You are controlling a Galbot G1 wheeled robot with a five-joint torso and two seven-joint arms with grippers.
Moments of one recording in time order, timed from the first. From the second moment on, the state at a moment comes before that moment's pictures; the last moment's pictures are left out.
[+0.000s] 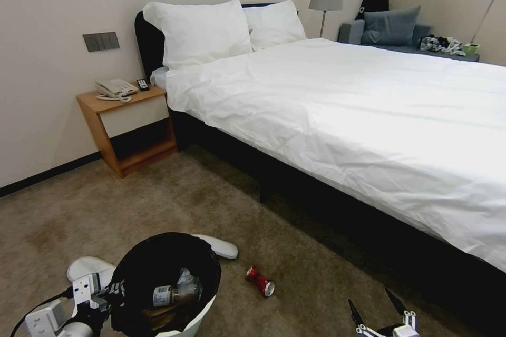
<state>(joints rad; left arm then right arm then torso) 1.74 -1.22 -0.82 -2.26 -0.84 0.53 -0.31 -1.79 1.48 0.83 1.84 0.13 0.43 -0.43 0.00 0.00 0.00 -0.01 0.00</state>
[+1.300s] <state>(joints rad) 1.74 -1.23 -0.81 -2.25 -0.83 0.53 -0.31 -1.79 1.48 0.82 1.83 0.14 0.43 -0.43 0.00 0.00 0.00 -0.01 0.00</state>
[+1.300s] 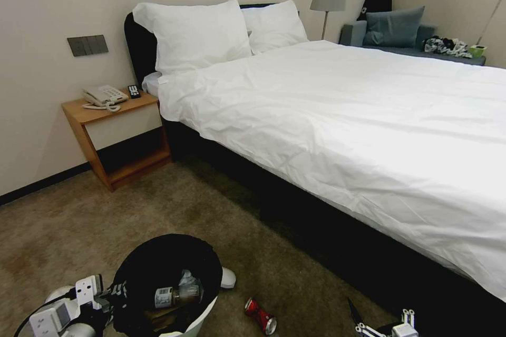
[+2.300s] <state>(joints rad) 1.80 -1.24 -0.83 -2.30 -0.80 0.53 -0.31 -1.57 1.19 0.46 1.83 0.32 0.09 -0.15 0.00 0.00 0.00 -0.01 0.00</state>
